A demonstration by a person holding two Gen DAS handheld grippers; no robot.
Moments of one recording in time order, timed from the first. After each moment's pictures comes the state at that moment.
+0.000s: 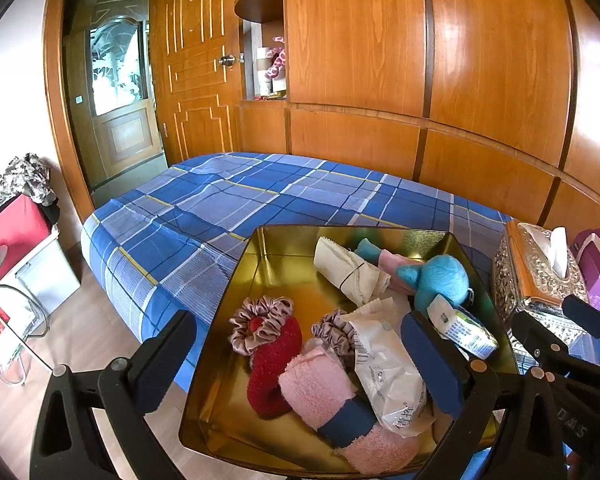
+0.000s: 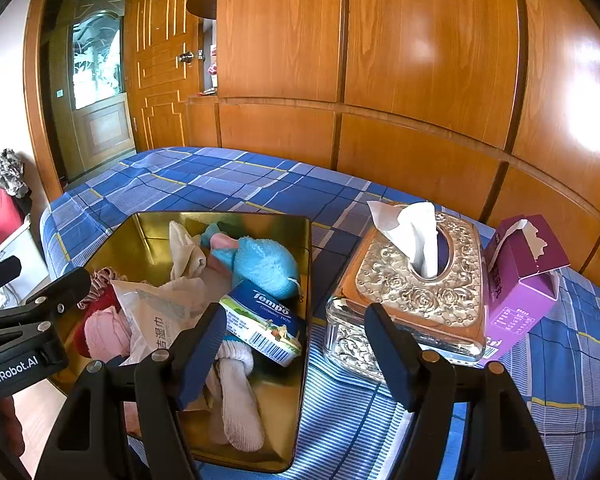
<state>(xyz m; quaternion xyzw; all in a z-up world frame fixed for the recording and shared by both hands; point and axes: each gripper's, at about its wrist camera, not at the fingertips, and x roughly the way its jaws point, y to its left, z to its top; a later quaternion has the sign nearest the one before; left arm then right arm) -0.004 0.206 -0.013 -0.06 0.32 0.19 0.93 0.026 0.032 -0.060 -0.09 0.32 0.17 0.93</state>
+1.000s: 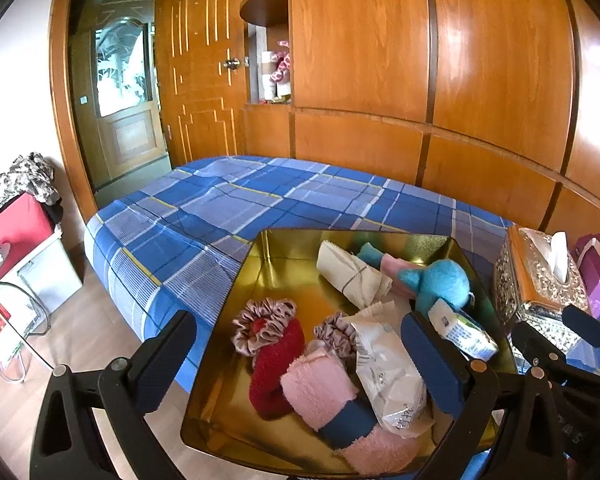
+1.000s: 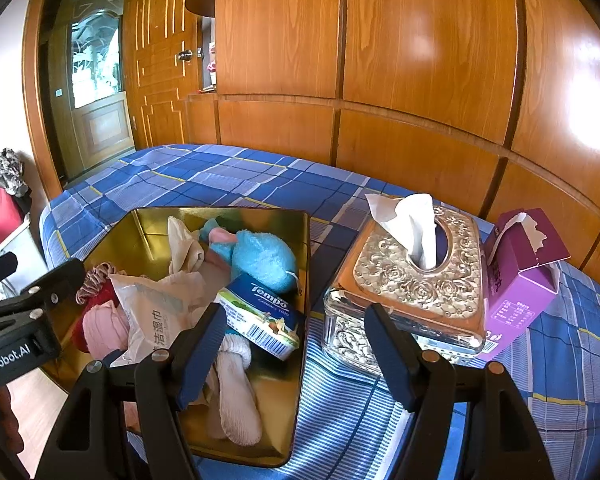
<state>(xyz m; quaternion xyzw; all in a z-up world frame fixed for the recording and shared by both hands) -0.009 0.205 -0.011 -0.07 0.31 0.20 0.93 0.024 0.029 -0.063 -0.09 0.32 0.16 0.93</state>
